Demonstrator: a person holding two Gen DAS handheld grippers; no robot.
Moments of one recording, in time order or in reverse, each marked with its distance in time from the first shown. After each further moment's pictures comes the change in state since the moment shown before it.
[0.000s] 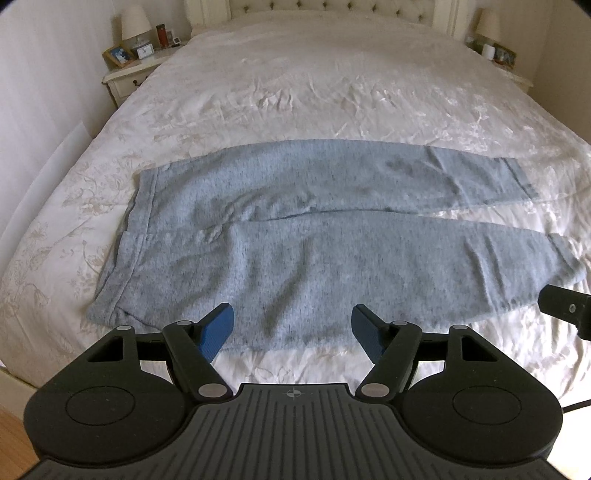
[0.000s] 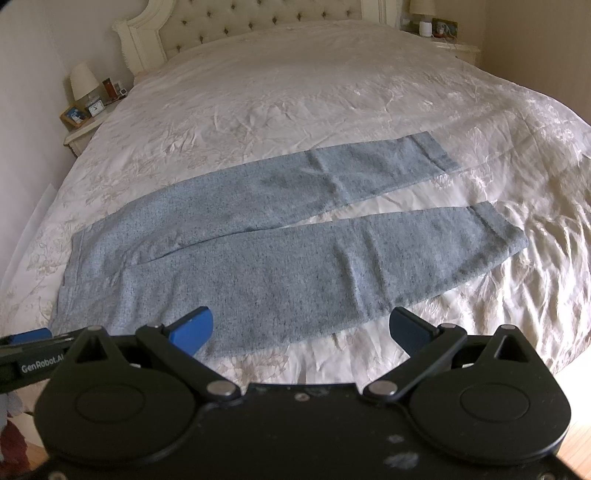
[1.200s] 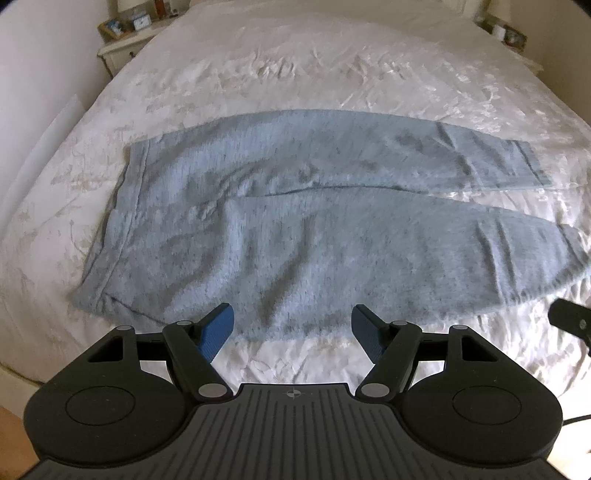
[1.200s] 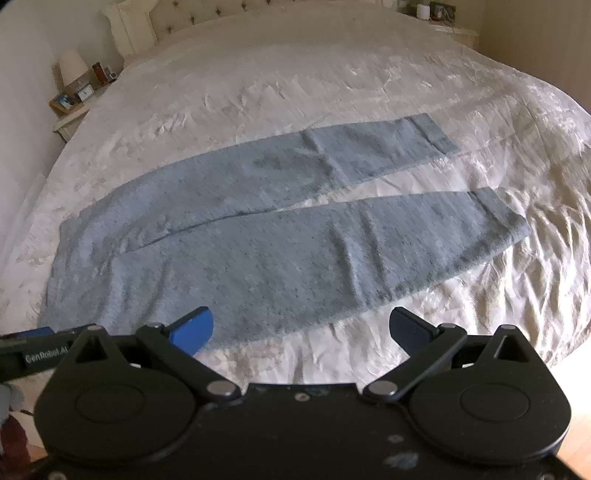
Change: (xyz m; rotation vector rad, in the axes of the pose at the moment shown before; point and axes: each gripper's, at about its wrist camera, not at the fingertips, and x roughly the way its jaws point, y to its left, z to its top) left arm 0.032 -0.001 0.009 -0.022 0.111 -0.005; right arm 0.025 -0.003 0.002 0.000 0.071 -0.026
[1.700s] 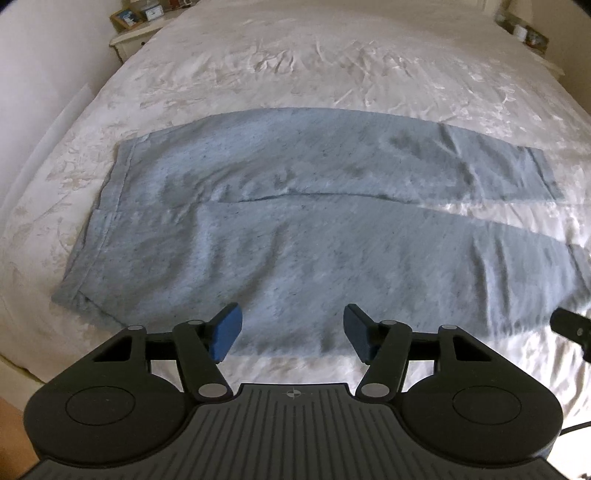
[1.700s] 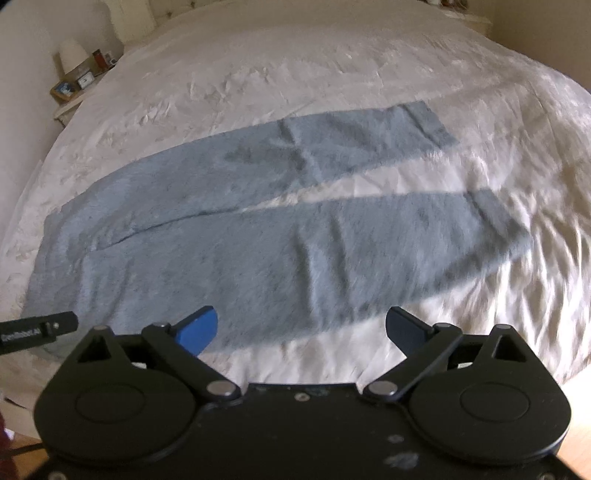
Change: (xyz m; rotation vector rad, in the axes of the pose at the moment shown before) left arm 0.019 -0.055 0.029 -0.056 0.026 0.064; right arm 0.052 -0.067 0.037 -0.036 0.036 0.021
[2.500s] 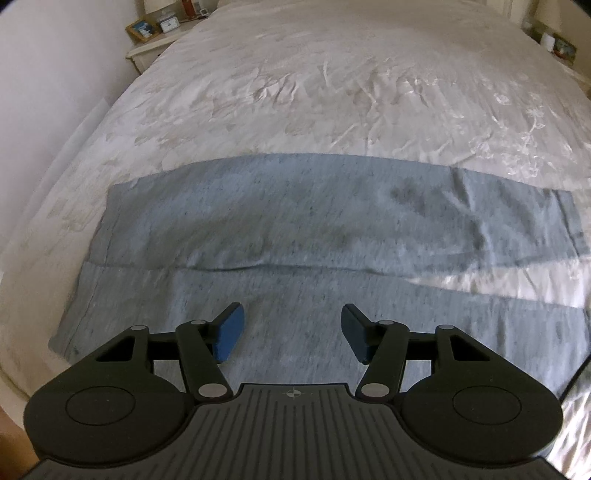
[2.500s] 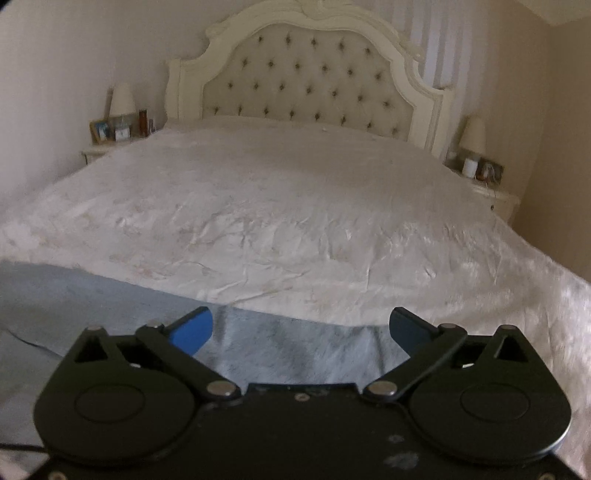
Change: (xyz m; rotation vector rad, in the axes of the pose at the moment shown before) left arm 0.026 -0.057 0.084 -0.030 -0.012 0.098; right arm 0.062 -0.077 0.171 -0.340 -0.465 -0.018
